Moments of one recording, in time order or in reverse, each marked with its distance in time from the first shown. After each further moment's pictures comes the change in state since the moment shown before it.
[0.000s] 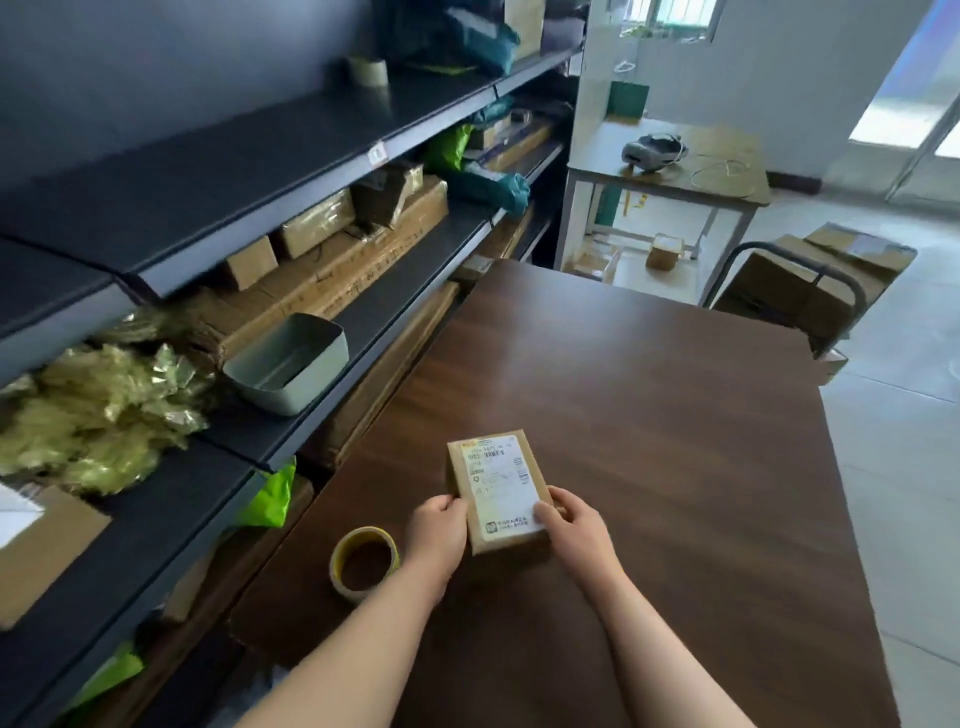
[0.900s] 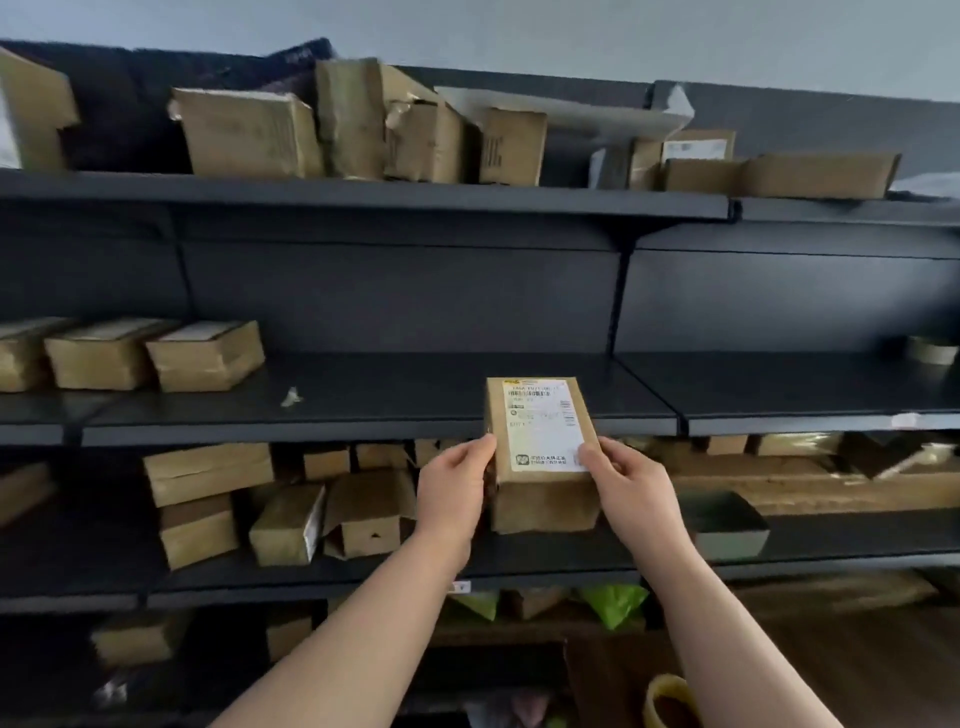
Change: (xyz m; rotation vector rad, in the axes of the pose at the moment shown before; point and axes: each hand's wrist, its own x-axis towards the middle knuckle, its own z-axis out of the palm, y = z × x) left_hand -0.297 0.010 -0.250 -0.668 0.991 0.375; right_hand -0.245 -0.243 0.141 -0.055 -0.752 -0.814
